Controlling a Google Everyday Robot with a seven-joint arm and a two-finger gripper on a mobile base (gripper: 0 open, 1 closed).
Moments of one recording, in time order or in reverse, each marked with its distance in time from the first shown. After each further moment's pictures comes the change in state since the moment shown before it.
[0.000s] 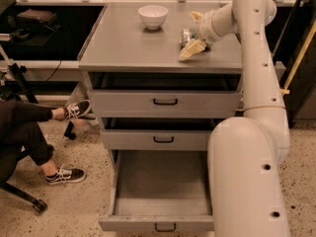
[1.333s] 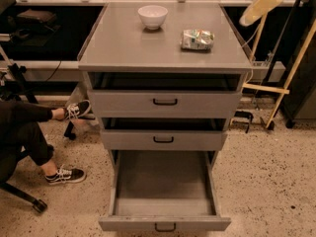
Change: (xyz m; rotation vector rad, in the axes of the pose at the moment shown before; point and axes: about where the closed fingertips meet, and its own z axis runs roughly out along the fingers) arm -0.030 -0.040 -0.267 0.324 0.247 0.097
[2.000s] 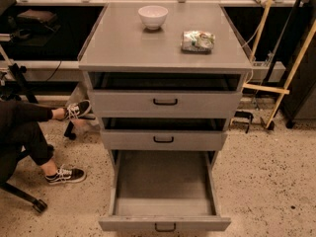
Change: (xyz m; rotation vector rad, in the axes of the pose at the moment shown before) arm -0.191 0.006 -0.219 0.301 -0.241 0.039
